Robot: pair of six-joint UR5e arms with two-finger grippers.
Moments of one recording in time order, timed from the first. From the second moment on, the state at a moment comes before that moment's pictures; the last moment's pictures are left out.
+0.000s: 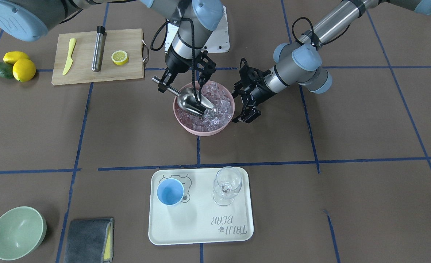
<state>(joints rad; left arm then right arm) -0.53 -2.01 -1.40 -2.81 -1.98 -0.02 0.39 -0.71 1.72 -2.23 1.64 0.06</state>
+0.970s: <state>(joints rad) -0.53 -2.01 -1.40 -2.81 -1.98 -0.02 0.39 -0.92 1.83 -1.86 1.64 0.15</state>
